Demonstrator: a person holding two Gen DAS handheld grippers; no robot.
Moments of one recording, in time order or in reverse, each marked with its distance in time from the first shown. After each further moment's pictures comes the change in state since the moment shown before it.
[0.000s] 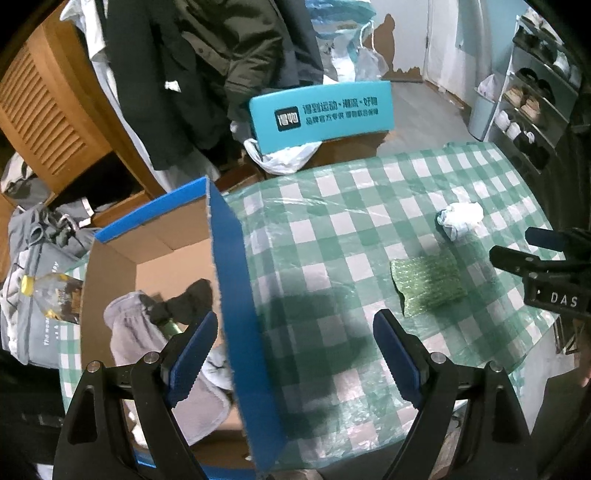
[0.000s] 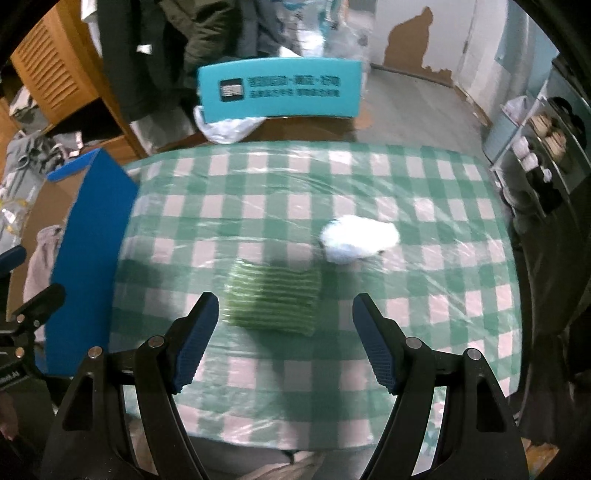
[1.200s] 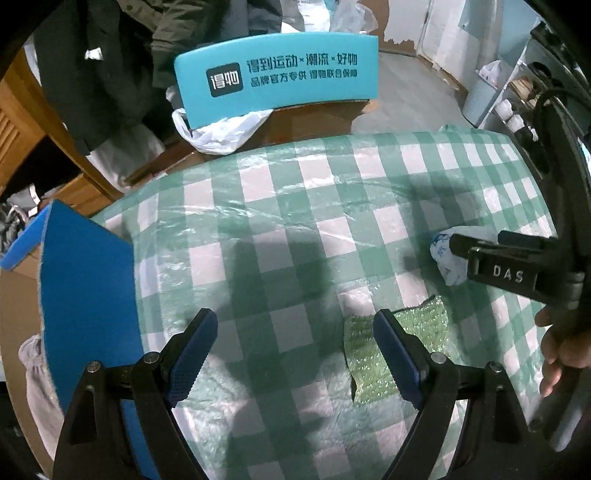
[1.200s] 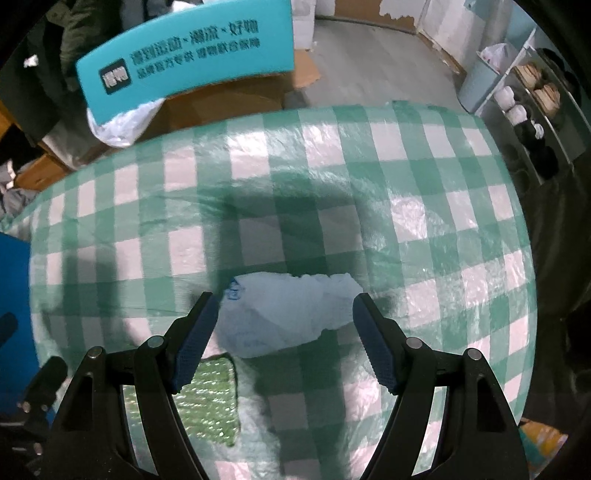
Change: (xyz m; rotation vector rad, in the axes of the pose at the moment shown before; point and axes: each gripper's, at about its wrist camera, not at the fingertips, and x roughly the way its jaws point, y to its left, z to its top) left arm 0.121 -0.065 0.066 -0.028 0.149 -0.116; right arm 0.124 -0.064 0.062 0.156 0.166 -0.100
